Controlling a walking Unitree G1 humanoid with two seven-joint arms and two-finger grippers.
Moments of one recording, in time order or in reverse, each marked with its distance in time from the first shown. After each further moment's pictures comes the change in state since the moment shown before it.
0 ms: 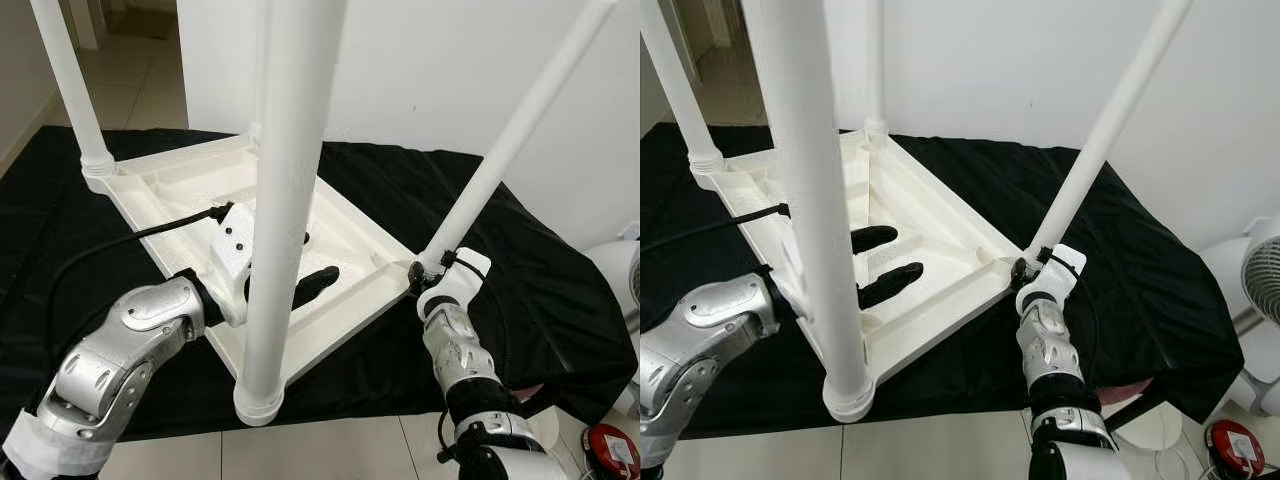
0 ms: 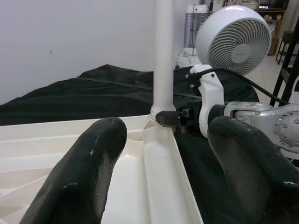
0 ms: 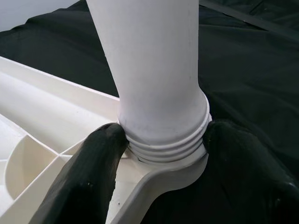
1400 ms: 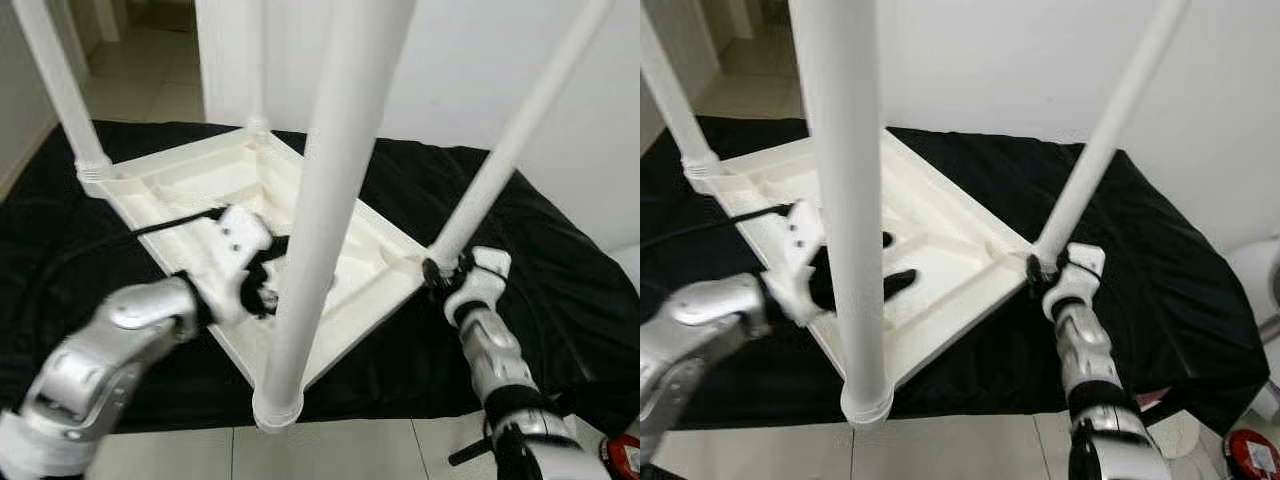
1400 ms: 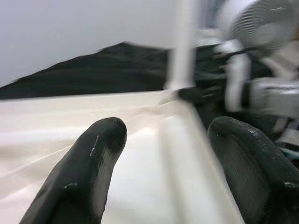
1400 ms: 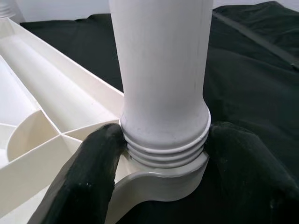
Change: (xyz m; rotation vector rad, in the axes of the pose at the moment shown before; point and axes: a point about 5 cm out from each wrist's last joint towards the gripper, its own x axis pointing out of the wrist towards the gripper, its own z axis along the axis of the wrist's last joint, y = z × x) left arm -0.018 0.017 -0.003 0.004 0.081 0.079; right arm -0.003 -0.042 0.009 -0.201 -0.115 0.258
